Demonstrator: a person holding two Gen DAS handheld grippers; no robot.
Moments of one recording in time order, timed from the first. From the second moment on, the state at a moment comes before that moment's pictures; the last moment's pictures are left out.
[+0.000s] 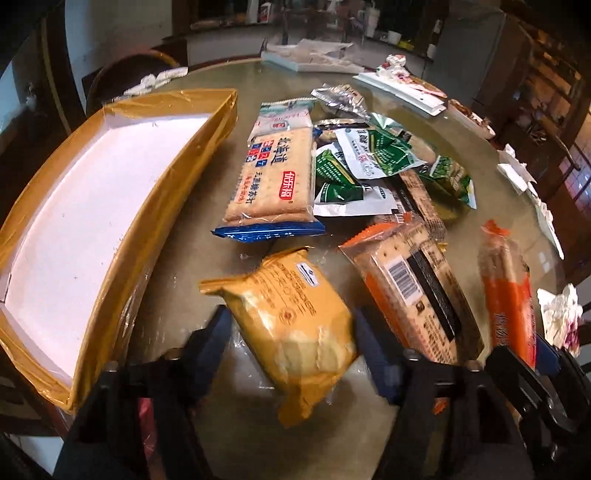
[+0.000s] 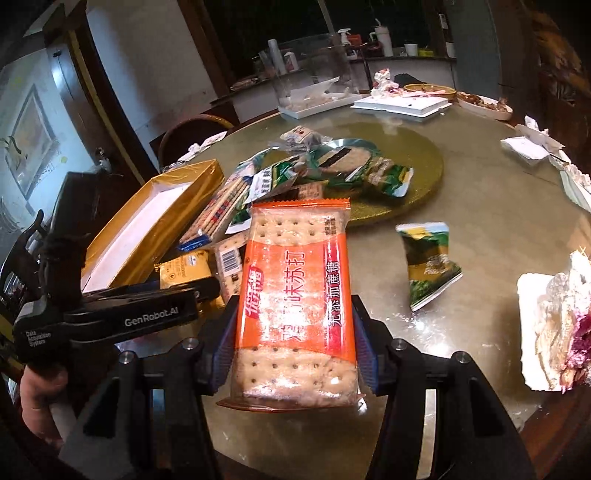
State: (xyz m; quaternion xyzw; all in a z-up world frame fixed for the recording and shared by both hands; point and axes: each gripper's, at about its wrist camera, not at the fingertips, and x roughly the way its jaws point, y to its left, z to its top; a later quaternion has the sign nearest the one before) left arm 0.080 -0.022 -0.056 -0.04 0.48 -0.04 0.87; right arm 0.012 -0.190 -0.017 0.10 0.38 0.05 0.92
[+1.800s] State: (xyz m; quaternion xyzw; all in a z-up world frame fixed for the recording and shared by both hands) left arm 0.040 0.209 -0.021 -0.15 0.42 0.08 0.89; right arm 0.091 0.039 -0.020 -0.02 0.41 0.23 0.88
